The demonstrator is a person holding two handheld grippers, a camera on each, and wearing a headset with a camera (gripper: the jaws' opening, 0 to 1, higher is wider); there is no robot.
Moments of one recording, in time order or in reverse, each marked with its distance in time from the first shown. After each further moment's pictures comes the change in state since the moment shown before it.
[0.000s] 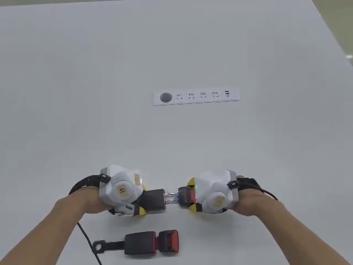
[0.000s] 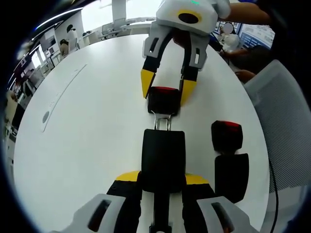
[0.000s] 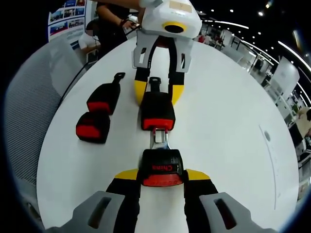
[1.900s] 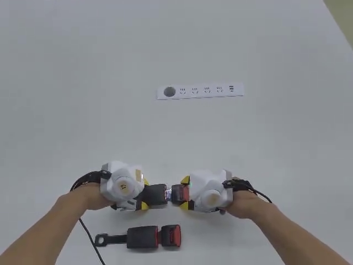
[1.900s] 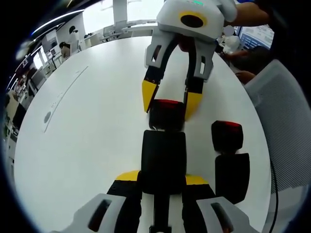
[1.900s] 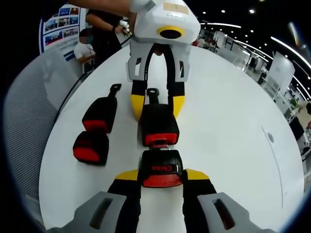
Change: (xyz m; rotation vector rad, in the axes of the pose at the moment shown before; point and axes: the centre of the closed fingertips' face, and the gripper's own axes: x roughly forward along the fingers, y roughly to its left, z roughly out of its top) left arm 0.000 0.000 0.001 0.002 -0.024 0.016; right arm 0.023 0.003 0.019 0.067 -0.058 -0.007
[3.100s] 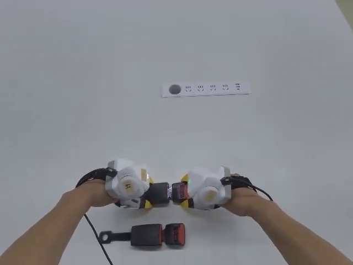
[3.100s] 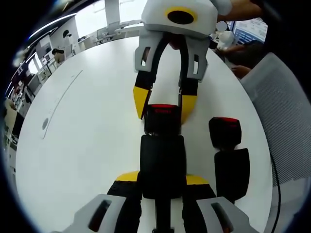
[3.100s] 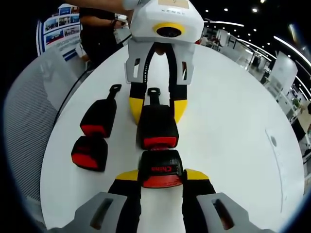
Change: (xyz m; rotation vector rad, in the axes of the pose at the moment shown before) left arm -0.003 -0.003 0.001 0.057 0.011 -0.015; right arm 0.007 0.002 0.008 -0.009 0.019 0.023
